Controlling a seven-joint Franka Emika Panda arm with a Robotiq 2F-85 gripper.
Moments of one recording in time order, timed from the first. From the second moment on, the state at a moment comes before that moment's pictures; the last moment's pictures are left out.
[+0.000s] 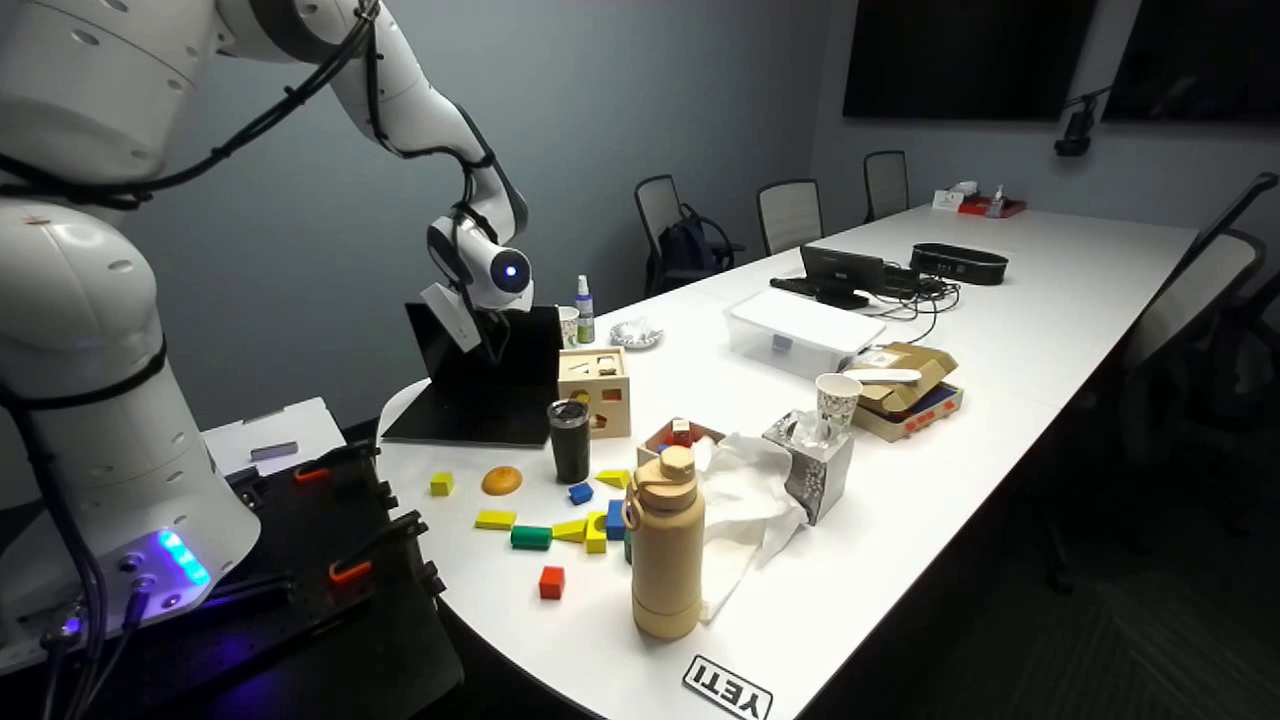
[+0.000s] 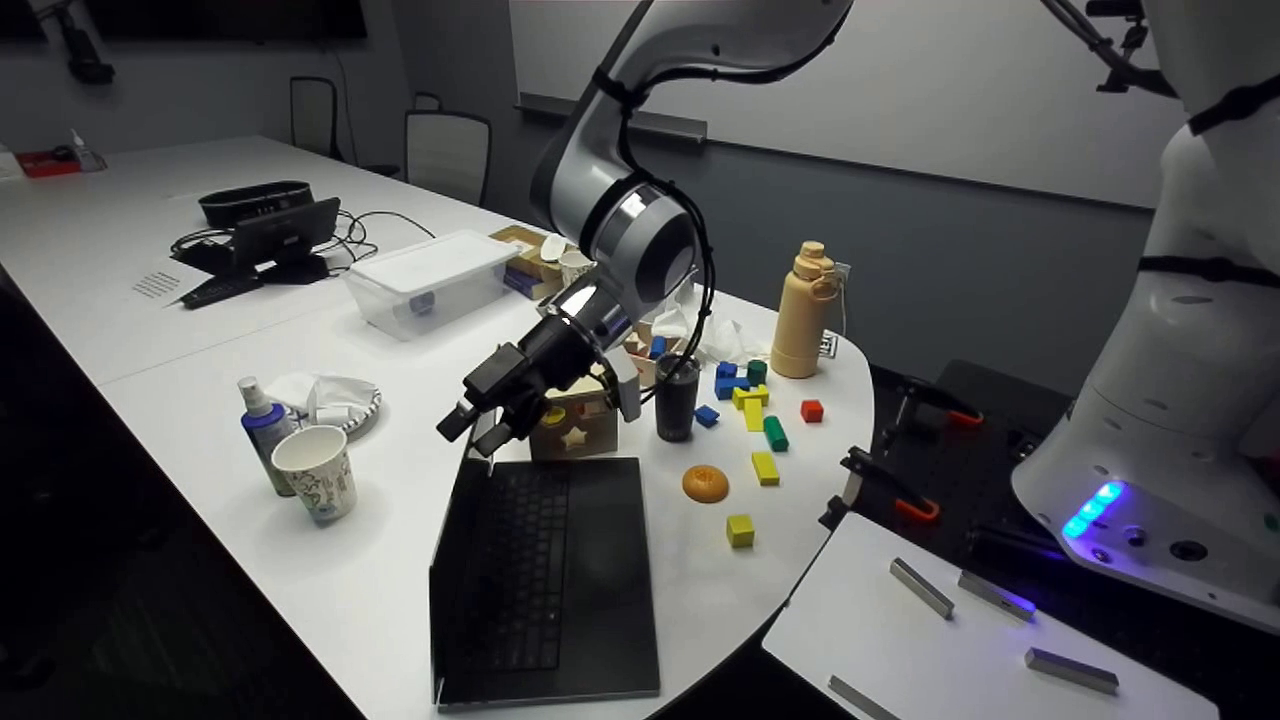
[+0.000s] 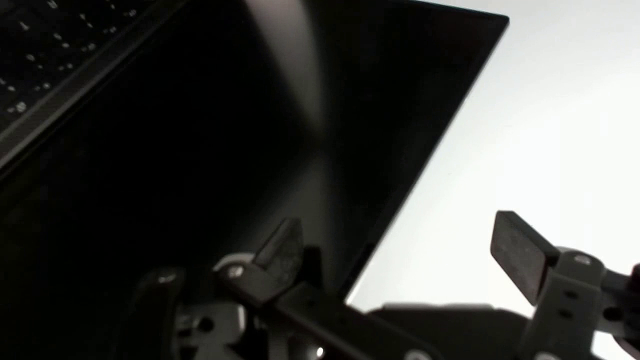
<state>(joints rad) 0.33 0.61 0.11 -2.06 1.81 2.29 -1.49</state>
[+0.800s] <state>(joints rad) 0.34 0.70 0.12 -1.92 1.76 2.29 -1.49</state>
